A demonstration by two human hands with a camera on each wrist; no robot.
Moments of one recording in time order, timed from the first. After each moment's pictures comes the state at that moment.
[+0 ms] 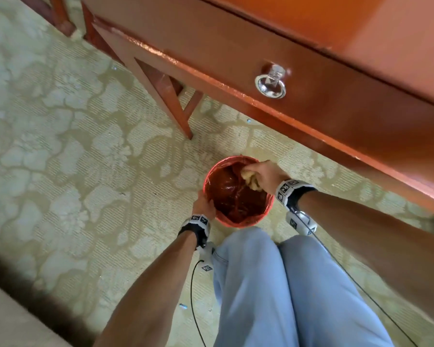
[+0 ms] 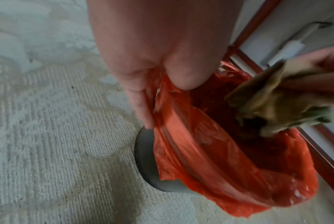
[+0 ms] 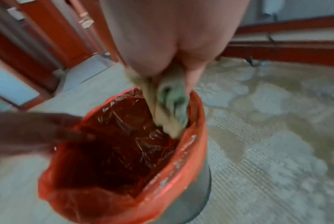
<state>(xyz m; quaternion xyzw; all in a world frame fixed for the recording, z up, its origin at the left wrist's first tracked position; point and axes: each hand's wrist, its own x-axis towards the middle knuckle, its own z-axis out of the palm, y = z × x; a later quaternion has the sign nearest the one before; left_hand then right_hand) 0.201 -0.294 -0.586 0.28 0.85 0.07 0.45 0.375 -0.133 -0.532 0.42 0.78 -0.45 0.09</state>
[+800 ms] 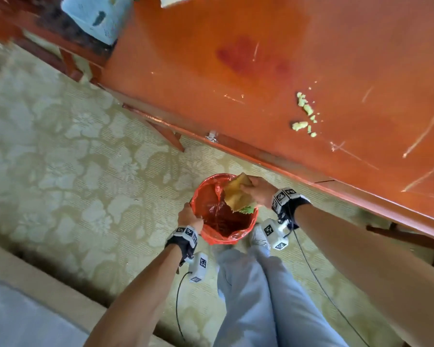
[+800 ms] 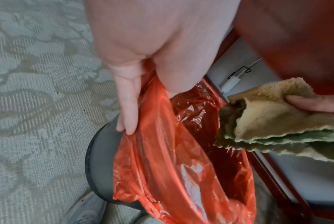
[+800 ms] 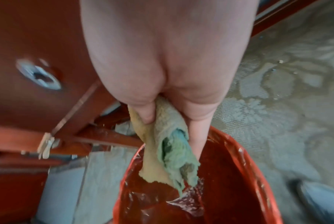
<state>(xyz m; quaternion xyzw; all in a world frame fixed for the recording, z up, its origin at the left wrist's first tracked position) 0.240 -0.327 -0.327 0.25 0.87 0.03 0.43 0.446 -0.185 -0.292 0.56 0.49 -0.67 0.05</state>
